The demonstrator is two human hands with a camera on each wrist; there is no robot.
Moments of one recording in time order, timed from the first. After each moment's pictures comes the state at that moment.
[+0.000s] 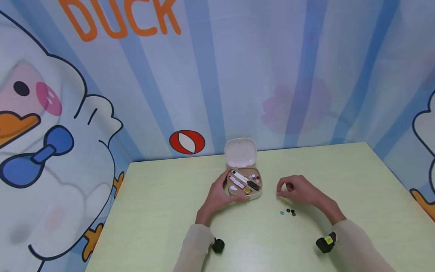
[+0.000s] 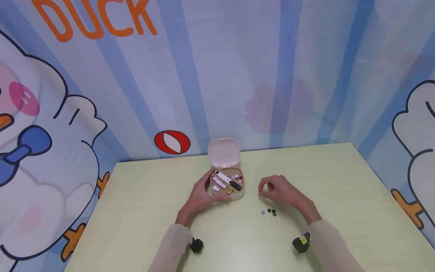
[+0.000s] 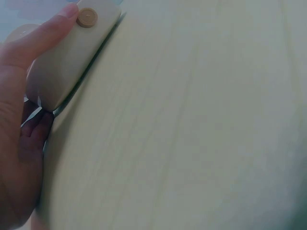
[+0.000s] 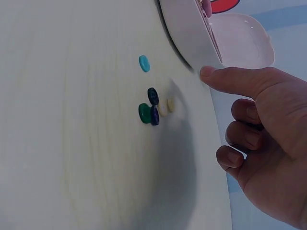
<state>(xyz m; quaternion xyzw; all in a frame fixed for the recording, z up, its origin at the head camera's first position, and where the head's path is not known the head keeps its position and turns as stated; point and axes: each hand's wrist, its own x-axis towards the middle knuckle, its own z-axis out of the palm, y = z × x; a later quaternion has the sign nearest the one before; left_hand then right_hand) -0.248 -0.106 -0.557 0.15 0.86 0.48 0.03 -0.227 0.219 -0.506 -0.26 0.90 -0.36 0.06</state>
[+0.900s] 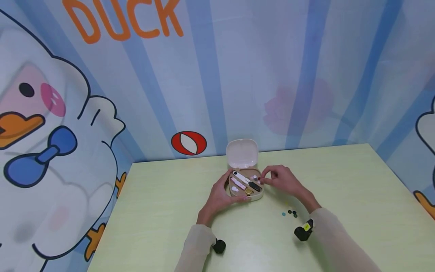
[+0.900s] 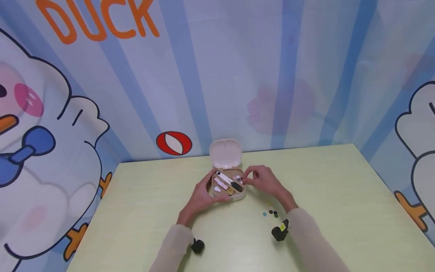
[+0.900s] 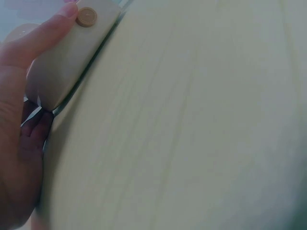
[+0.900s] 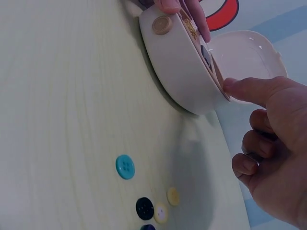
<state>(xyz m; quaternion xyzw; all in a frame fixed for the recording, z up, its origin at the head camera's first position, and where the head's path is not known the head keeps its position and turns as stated) -0.245 -0.106 -0.553 0.15 0.86 0.48 0.04 -0.261 0.164 -0.504 -0.17 0.89 -0.41 0.03</state>
